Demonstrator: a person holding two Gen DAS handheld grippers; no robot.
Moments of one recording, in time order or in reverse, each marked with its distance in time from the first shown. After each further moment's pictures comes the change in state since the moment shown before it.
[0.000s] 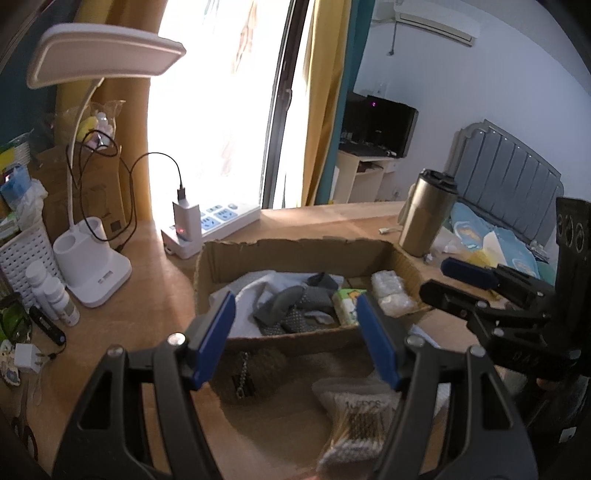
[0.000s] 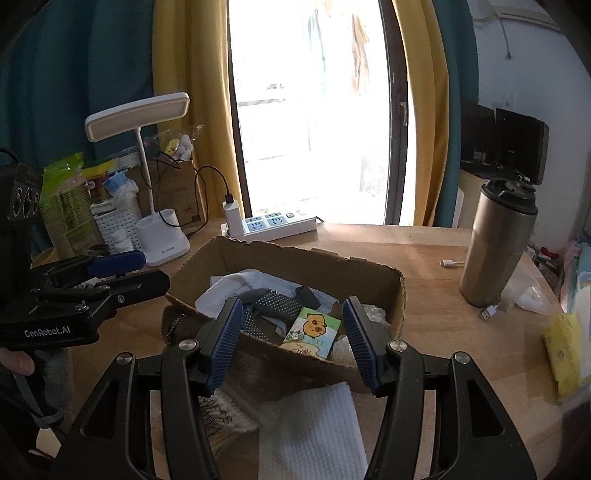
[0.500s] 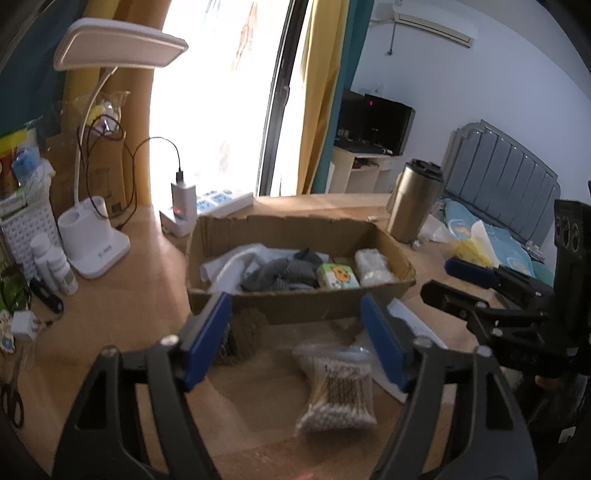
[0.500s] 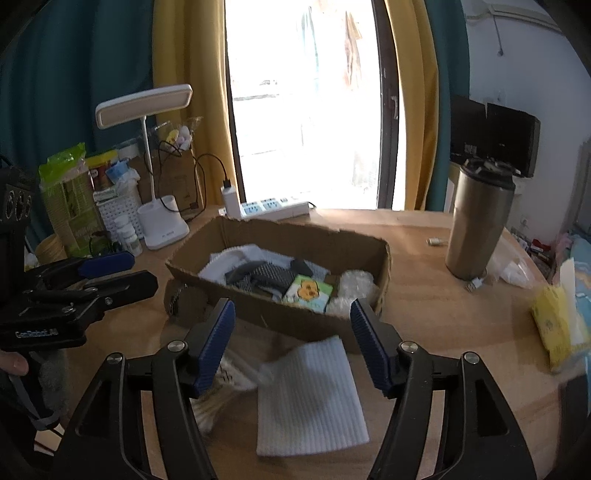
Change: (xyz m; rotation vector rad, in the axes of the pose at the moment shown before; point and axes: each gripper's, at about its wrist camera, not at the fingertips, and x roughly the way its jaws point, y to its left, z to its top) left arm -0.019 -0.014 -0.032 -0.018 0.010 -0.012; right arm -0.024 0.000 -0.031 0.012 0.027 -0.028
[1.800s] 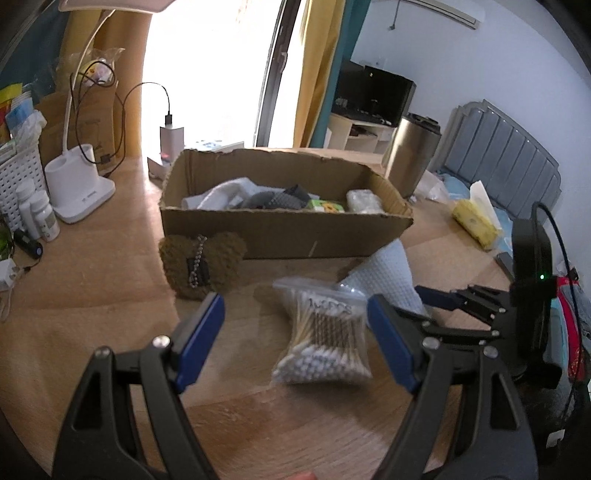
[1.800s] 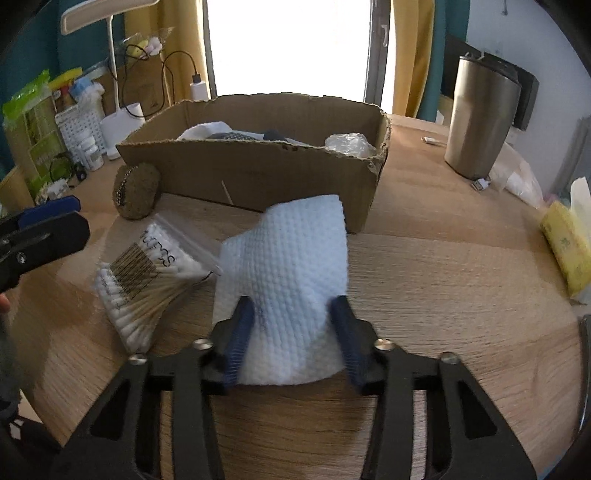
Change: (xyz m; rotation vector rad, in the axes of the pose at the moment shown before) left arm 0.018 -0.011 -0.046 -0.013 0.116 -0.015; right arm 0.050 -0.005 -0.073 -0.006 0.276 -0.098
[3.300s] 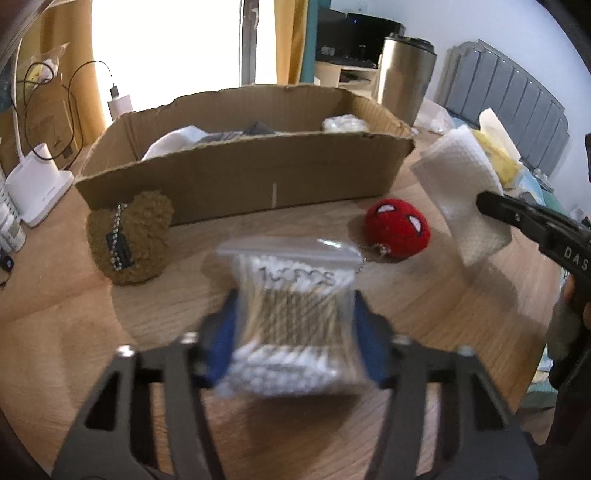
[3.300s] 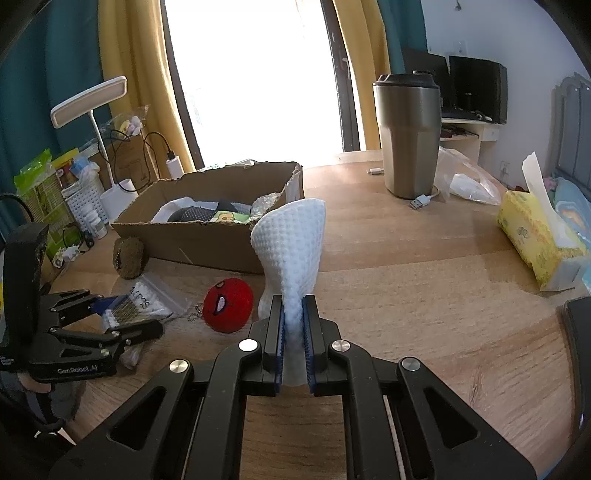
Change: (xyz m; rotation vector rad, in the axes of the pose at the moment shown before) left arm 0.065 -0.039 -0.015 0.131 0.179 0.044; right arm -0.048 -0.082 -0.008 0.147 -0.191 0.076
